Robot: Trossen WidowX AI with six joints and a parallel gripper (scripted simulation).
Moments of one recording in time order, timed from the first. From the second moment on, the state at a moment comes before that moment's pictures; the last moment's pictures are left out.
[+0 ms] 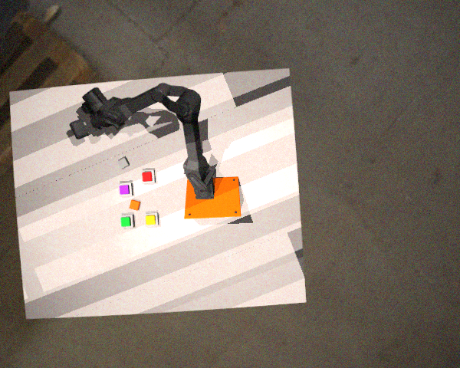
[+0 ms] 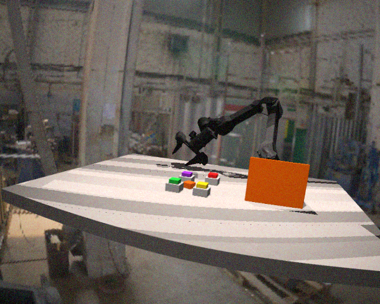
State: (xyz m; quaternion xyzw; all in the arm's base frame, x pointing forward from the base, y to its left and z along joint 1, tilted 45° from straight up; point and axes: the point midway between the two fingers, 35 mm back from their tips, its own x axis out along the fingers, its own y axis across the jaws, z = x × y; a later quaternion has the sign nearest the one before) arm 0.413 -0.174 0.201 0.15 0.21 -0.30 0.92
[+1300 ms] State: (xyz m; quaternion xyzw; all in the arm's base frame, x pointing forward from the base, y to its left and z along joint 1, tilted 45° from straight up) arm 0.205 0.151 0.008 -0.28 0.65 -0.23 0.67
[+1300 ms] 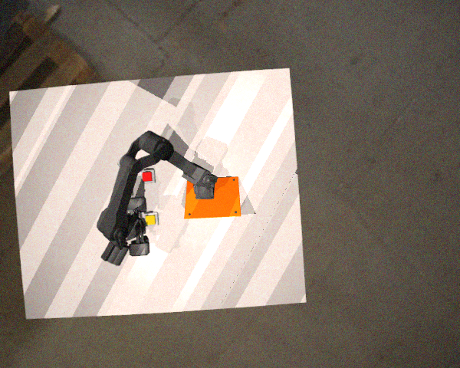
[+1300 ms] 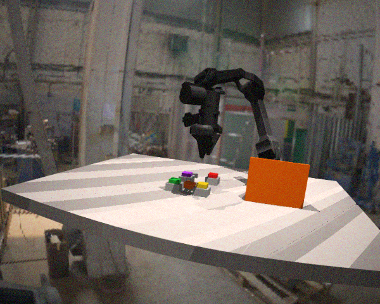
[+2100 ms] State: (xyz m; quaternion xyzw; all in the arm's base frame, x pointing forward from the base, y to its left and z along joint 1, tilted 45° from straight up) arm 0.209 0.107 -0.036 -0.28 0.65 -0.24 0.67
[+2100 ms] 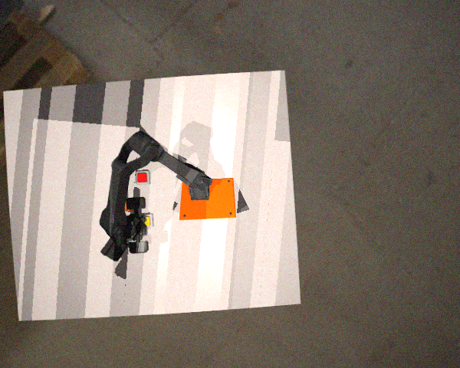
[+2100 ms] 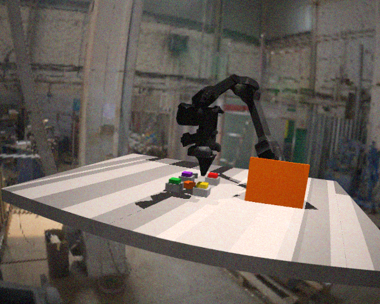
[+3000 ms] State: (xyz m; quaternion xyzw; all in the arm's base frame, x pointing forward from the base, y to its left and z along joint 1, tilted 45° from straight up) arm 0.210 0.085 -0.059 -0.28 0.65 -0.24 0.67
